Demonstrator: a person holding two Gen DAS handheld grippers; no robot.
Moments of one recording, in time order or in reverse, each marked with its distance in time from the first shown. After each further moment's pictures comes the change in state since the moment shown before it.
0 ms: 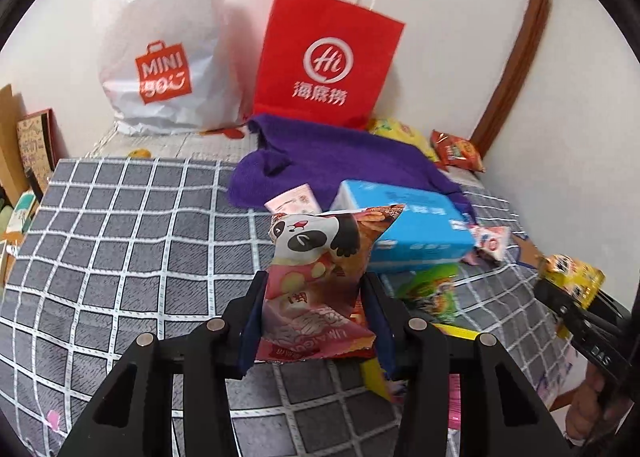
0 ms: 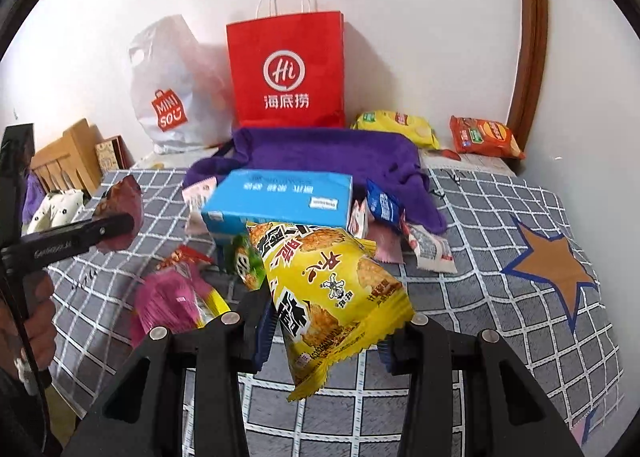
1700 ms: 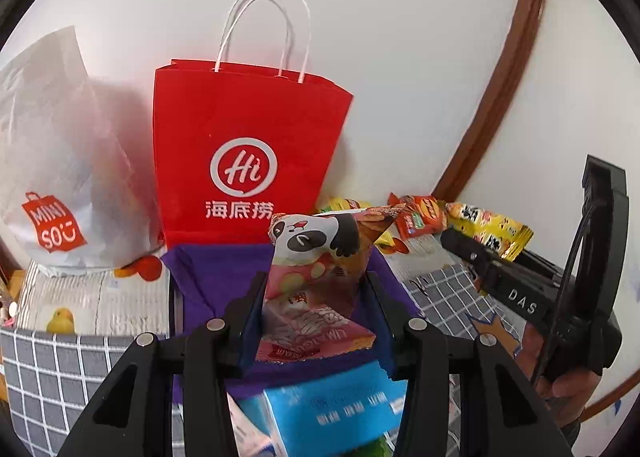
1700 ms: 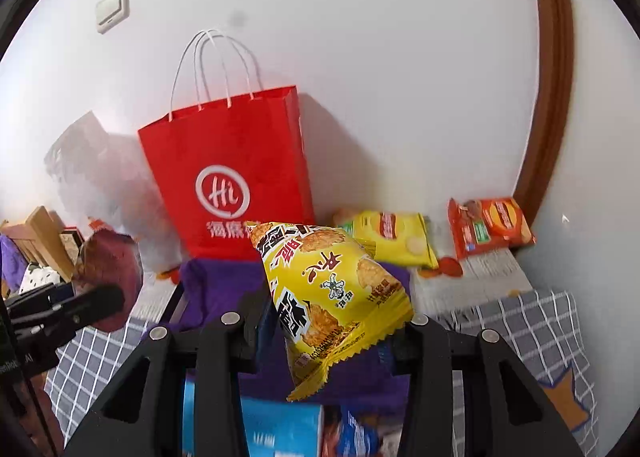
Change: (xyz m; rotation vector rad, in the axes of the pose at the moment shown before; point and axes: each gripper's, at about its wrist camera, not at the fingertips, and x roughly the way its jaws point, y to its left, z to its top) left arm 0.075 -0.057 0.191 0.079 -0.030 -0.131; right arm 0.112 -0.040 0.218 0.089 -0.079 -0.038
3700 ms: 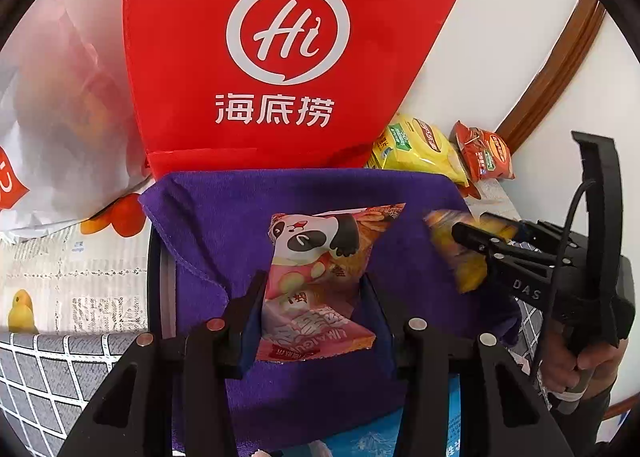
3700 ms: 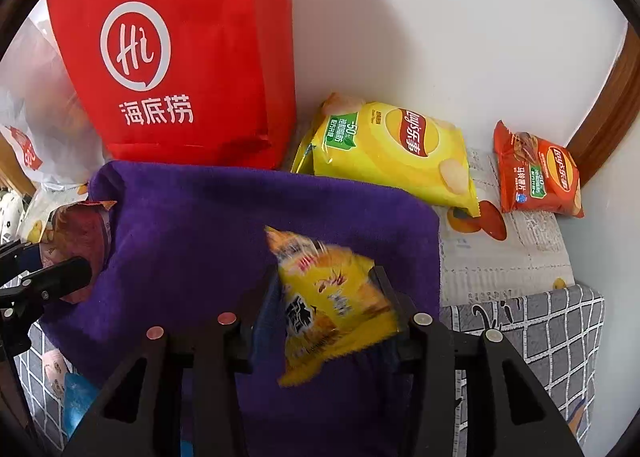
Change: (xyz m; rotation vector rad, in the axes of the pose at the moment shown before) left arm 0.144 0.051 -0.023 -0.042 0.261 0.059; right arm 0.154 -0.010 -0.046 -0.151 0.354 -0.064
